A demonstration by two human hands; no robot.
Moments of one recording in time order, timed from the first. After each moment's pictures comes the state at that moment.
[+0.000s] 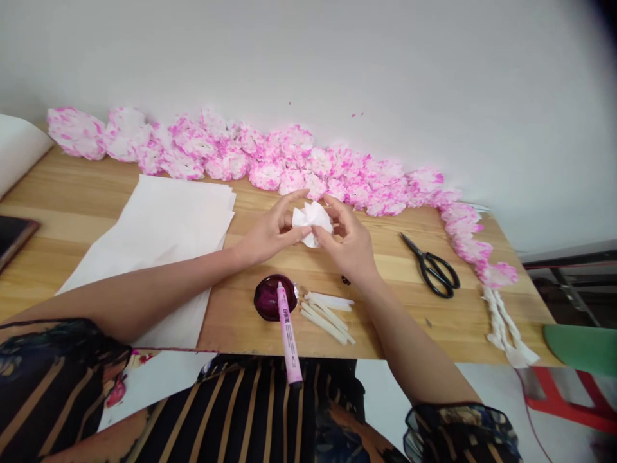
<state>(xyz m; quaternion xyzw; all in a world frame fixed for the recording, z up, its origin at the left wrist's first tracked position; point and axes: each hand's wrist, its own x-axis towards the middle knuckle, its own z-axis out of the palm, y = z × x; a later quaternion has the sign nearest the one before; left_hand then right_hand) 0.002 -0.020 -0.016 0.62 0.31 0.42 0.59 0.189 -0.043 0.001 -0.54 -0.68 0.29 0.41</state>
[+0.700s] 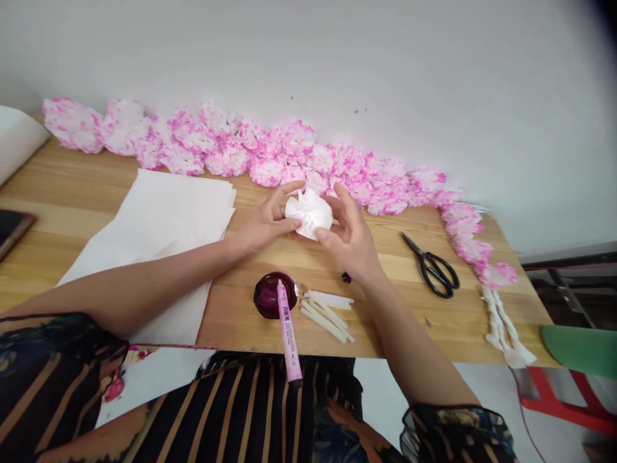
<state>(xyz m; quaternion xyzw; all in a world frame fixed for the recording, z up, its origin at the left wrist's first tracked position) -0.002 -0.013 -0.014 0.54 0.30 0.45 0.65 0.191 -0.046 0.007 -0.48 -0.68 0.35 0.43</state>
